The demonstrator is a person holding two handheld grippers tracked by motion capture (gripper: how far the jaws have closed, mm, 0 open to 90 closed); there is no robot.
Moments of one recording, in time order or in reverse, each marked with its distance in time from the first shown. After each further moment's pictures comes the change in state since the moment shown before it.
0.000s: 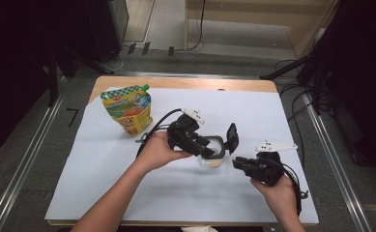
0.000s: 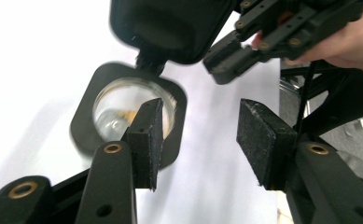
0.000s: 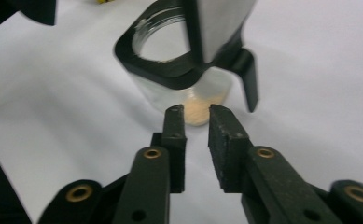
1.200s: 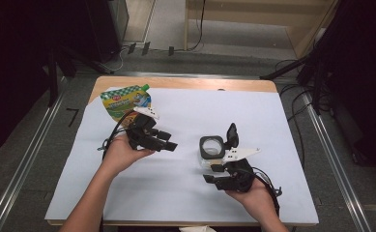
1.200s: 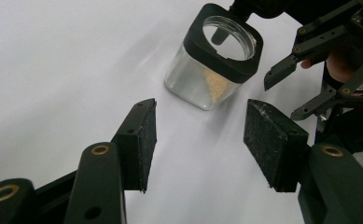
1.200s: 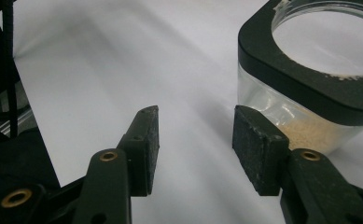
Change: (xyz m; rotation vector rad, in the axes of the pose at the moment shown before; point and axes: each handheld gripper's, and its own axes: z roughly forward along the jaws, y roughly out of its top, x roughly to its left) left arm 0.036 -0.070 -0.068 -0.083 0.135 -0.171; right arm 0.049 0.004 0.047 0.094 0.141 -0.172
